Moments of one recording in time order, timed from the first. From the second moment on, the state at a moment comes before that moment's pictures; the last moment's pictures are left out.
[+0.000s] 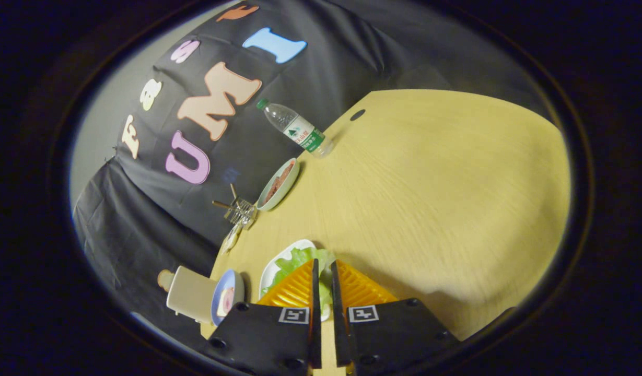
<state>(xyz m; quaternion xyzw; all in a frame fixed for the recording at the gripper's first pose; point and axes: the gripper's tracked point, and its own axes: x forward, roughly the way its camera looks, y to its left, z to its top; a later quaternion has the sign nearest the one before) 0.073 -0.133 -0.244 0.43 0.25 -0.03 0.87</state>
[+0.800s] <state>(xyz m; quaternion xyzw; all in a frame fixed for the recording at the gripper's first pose) 0.062 -0.117 -0.156 0.45 0.15 0.01 0.88</state>
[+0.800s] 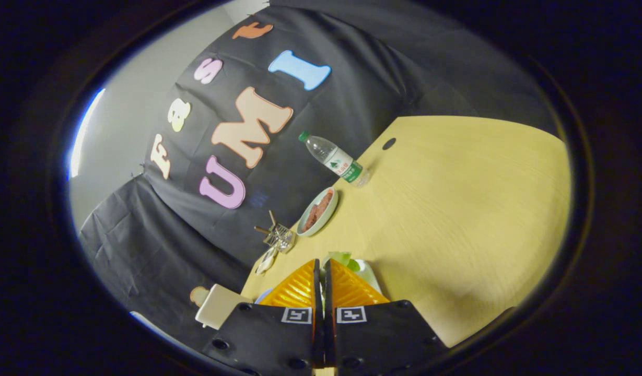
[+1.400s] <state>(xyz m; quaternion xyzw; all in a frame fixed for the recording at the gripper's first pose) 0.078 -0.044 -0.084 0.44 0.11 0.06 0.89</state>
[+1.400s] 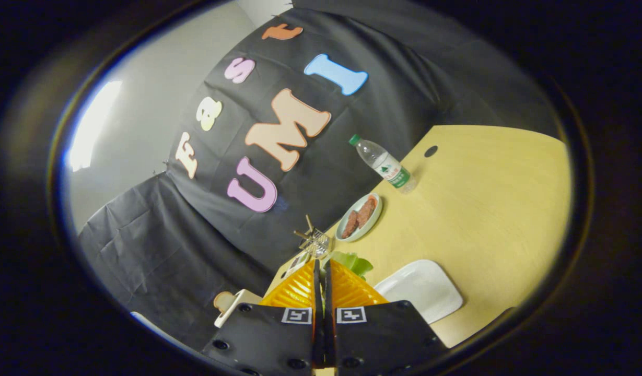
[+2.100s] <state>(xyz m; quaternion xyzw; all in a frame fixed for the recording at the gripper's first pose) 0.110 0.119 -0.067 0.45 0.15 0.16 0.87</state>
